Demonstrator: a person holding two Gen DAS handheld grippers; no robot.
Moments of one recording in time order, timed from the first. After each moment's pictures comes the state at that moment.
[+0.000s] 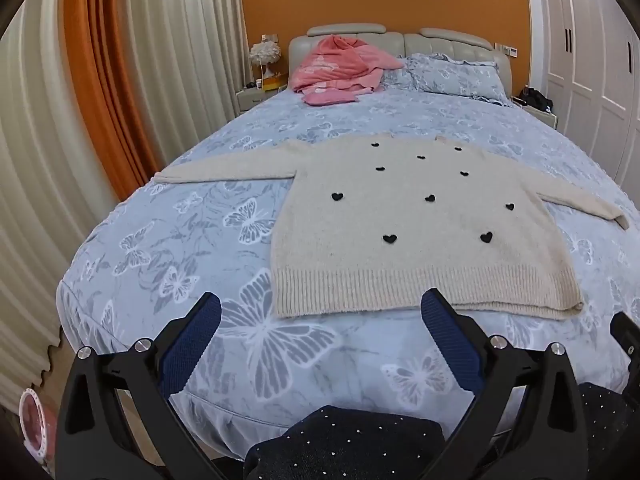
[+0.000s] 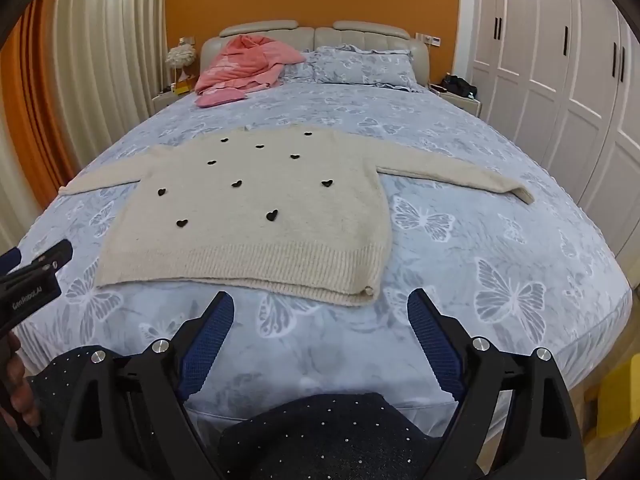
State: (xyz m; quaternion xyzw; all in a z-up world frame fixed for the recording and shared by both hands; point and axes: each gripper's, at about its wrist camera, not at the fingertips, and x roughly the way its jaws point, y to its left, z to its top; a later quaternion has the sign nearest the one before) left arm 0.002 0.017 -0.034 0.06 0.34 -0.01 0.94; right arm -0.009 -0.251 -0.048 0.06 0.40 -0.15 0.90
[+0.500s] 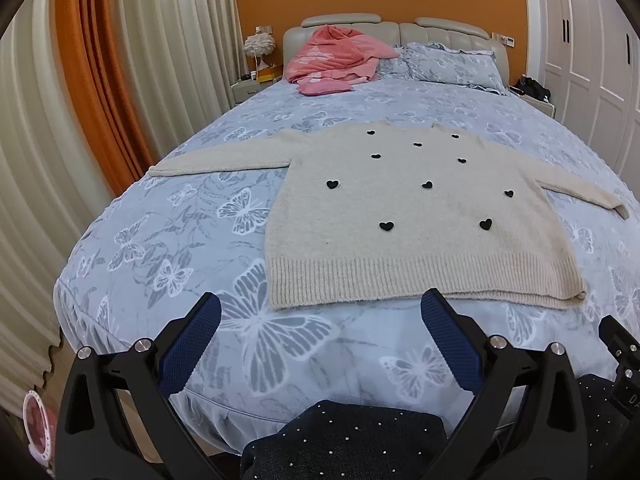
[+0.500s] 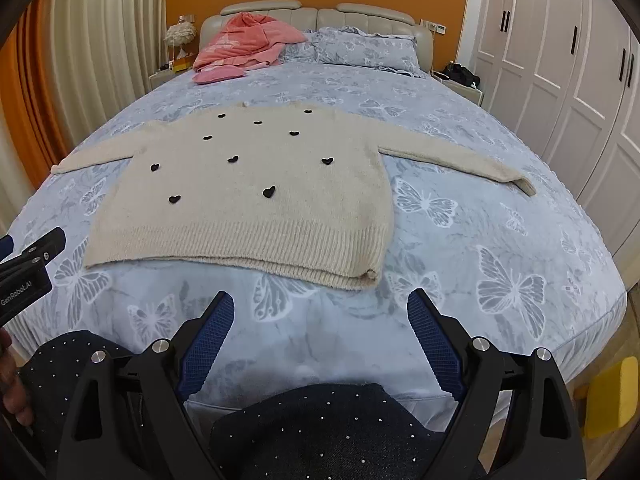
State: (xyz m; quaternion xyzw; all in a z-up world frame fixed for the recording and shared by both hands) left arm 0.004 0.013 -0.039 0.06 0.35 -0.02 0.93; right arm -0.034 -0.231 -0.057 0.04 0.42 -0.15 0.89
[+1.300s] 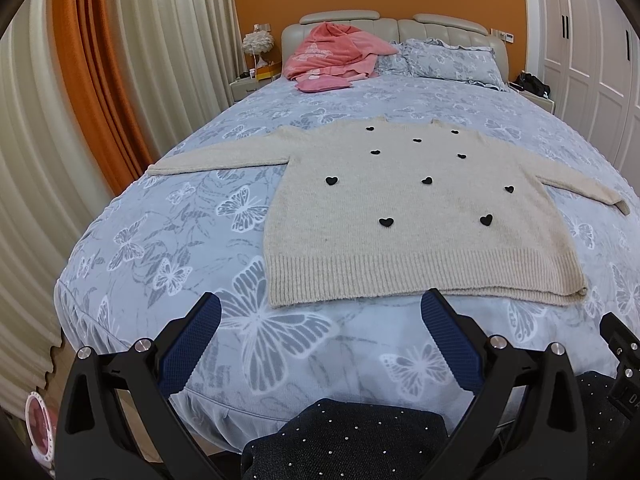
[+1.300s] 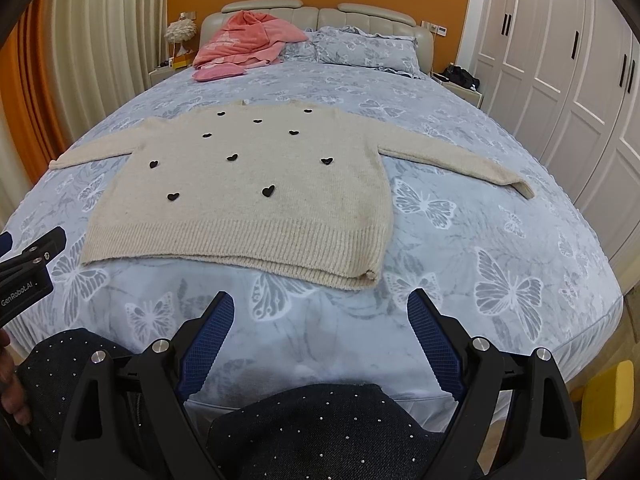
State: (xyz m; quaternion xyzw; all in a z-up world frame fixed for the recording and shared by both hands) left arm 0.003 0.010 -0.041 0.06 0.35 -0.02 0.93; right arm -0.034 -0.231 -0.058 0.04 0.41 -0.16 0.90
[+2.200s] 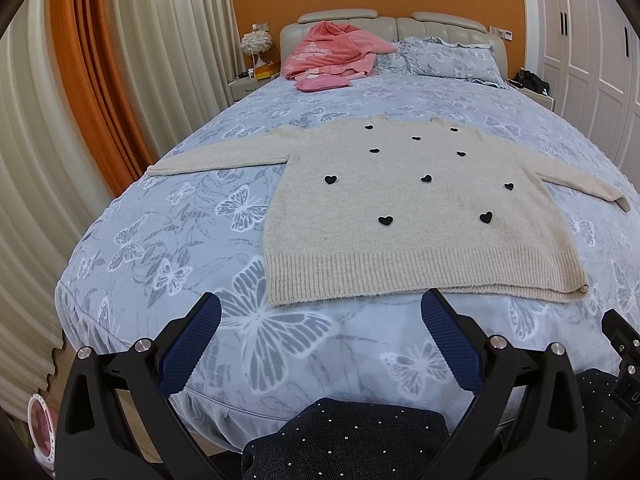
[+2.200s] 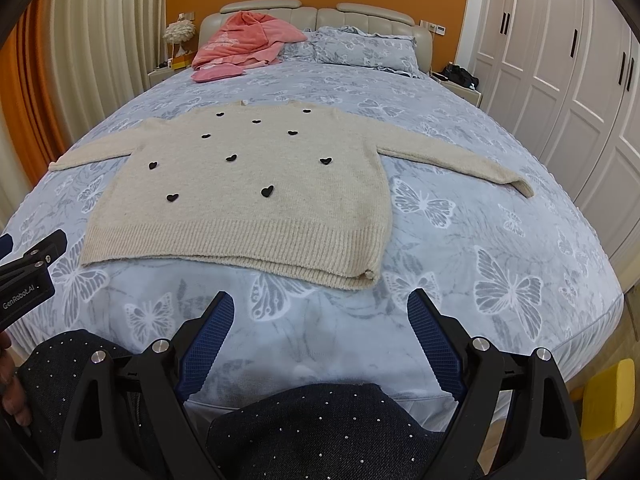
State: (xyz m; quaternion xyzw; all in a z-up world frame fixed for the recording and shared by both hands) left arm 0.003 0.009 -0.040 0.06 0.36 -0.02 0.93; right arm -0.034 -0.230 -0.060 0.04 0.41 -0.16 0.90
